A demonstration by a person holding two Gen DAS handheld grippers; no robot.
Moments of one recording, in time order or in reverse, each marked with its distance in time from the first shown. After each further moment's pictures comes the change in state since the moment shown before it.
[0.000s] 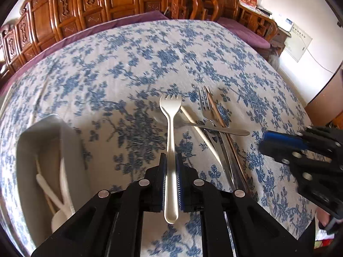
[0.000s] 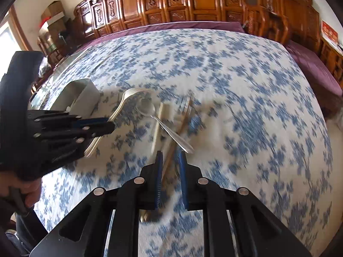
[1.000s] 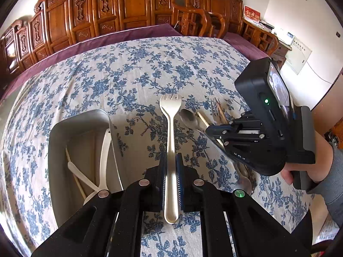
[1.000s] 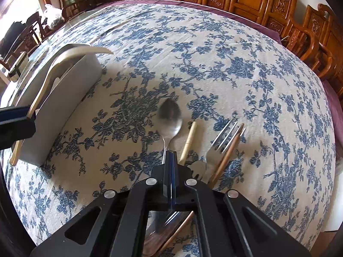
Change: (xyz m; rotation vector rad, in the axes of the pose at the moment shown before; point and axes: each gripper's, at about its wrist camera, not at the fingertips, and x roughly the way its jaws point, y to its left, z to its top) left arm -0.057 0.034 -0.019 -0.039 -0.076 0.007; right arm 0.085 0.045 0.045 -0.273 0.162 -0.029
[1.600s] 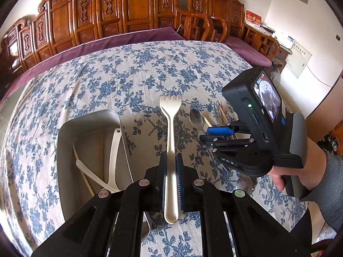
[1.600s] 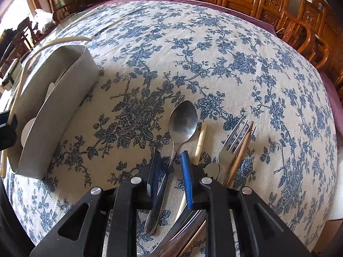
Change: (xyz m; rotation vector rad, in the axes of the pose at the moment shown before) left arm -0.012 0.011 -0.003 -0.012 -0.020 0.001; right arm 0.007 0.011 0.007 0.068 0.022 -0.031
